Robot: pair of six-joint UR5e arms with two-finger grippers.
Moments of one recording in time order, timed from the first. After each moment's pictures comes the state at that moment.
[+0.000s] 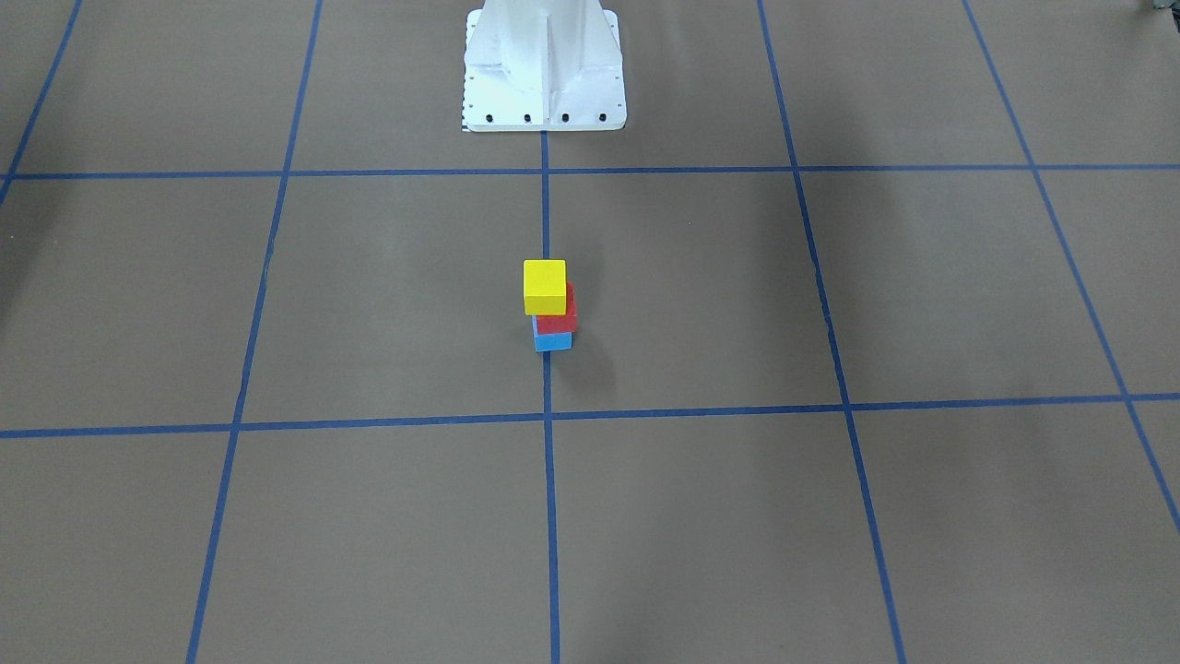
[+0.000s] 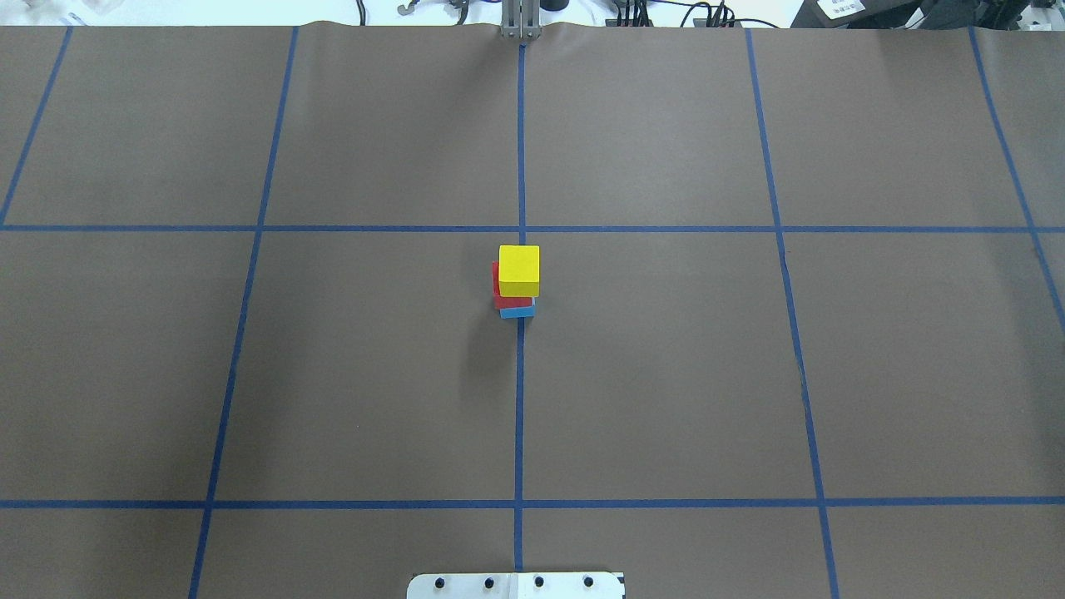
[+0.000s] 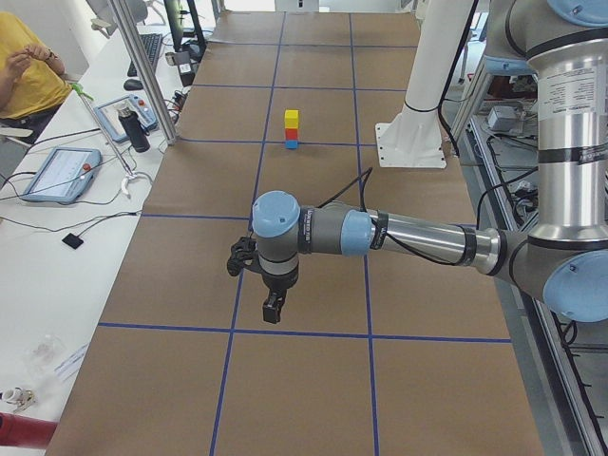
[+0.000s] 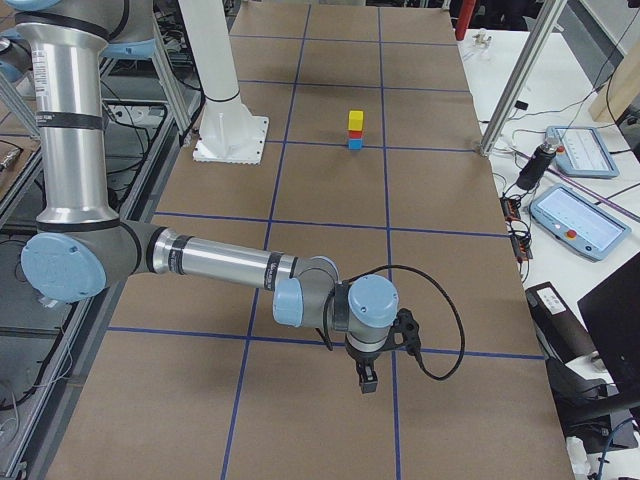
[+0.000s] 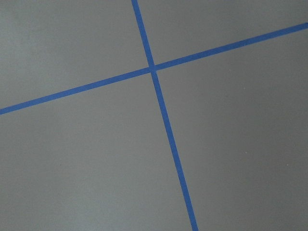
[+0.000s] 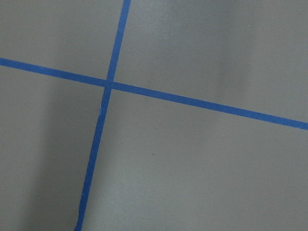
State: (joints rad) left arm -1.57 -1.45 -1.85 -1.46 -2.29 0.22; right arm 1.64 -1.57 1.45 -1.48 2.31 -0.27
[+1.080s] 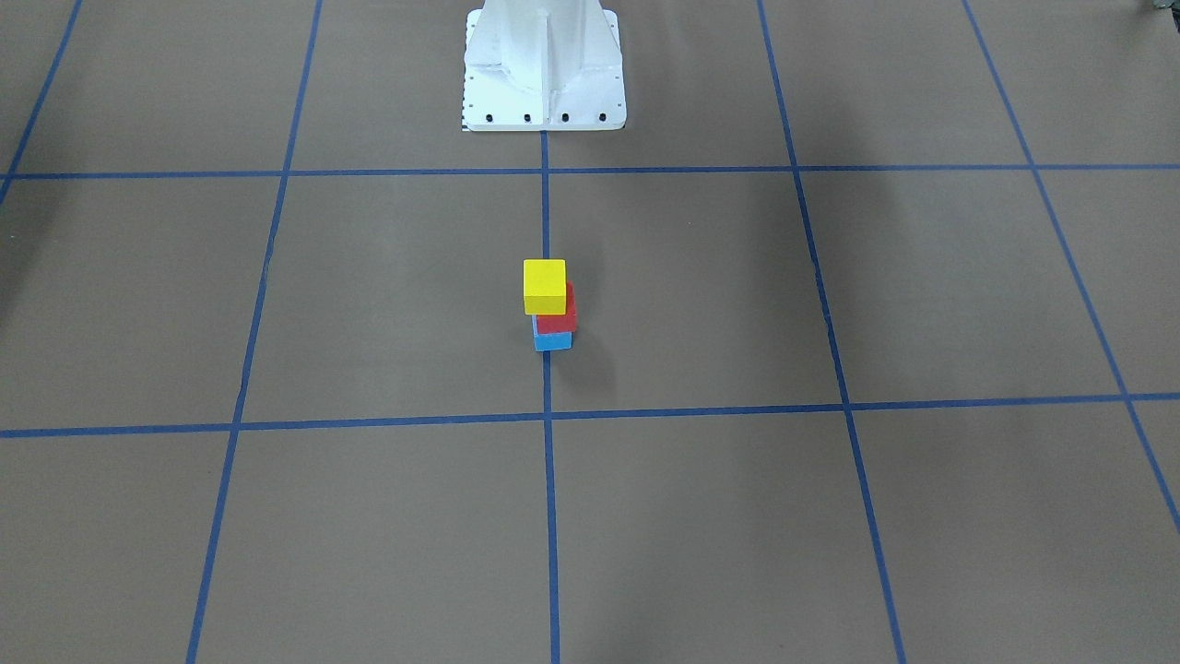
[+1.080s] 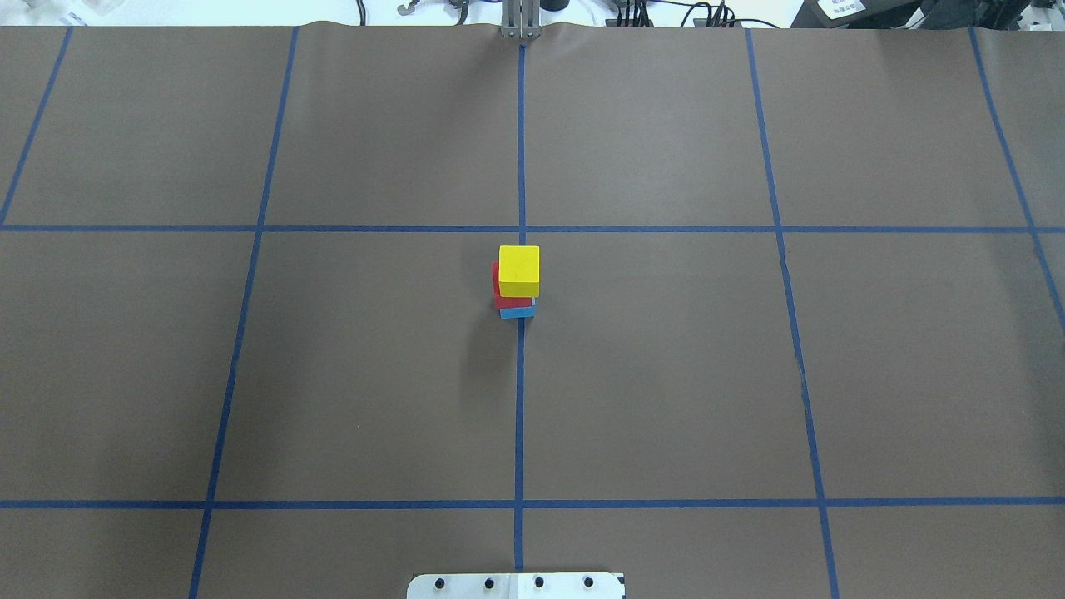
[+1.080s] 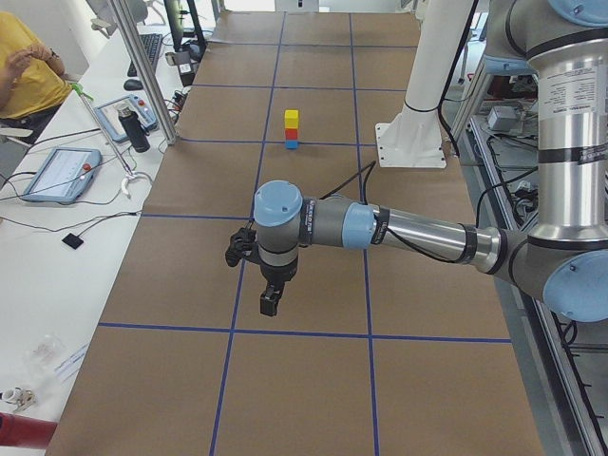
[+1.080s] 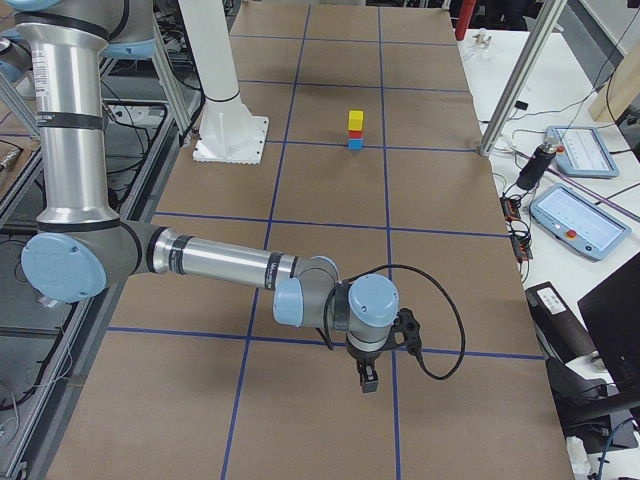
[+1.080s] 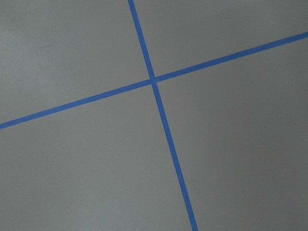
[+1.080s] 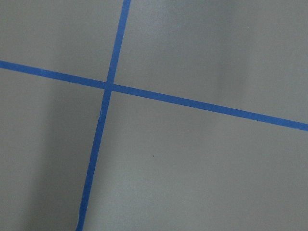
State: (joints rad) left arm -1.57 -1.45 -1.89 -1.46 -2.28 0.22; right arm 1.64 -1.56 1.44 -1.47 2.31 -0.25
